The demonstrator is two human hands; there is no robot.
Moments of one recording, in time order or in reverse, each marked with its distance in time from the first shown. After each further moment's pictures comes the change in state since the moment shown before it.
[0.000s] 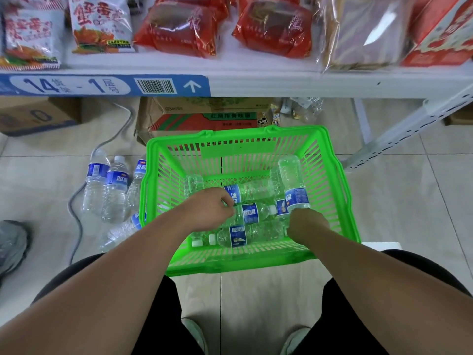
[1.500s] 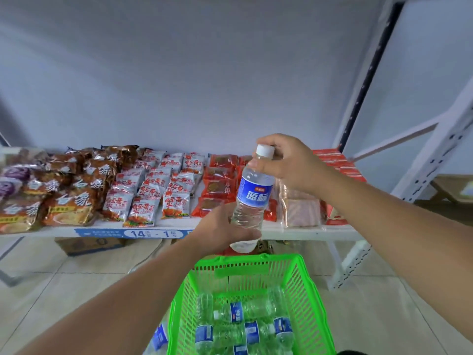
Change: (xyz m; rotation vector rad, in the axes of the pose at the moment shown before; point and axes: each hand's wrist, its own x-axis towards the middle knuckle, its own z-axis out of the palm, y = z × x) left_hand -0.136 0.141 -0.173 -0.215 0.465 0.498; right_hand -0.259 -0.044 -0.416 0.804 0.666 -0.806
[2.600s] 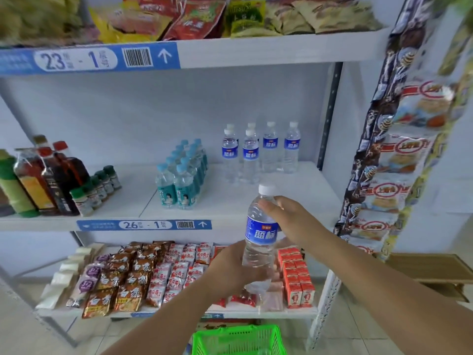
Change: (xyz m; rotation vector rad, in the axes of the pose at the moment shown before) left_hand -0.106 0.522 -0.201 -0.019 -0.013 -0.067; right_hand -0.050 -0.393 -0.337 0.262 -0.002 0.206
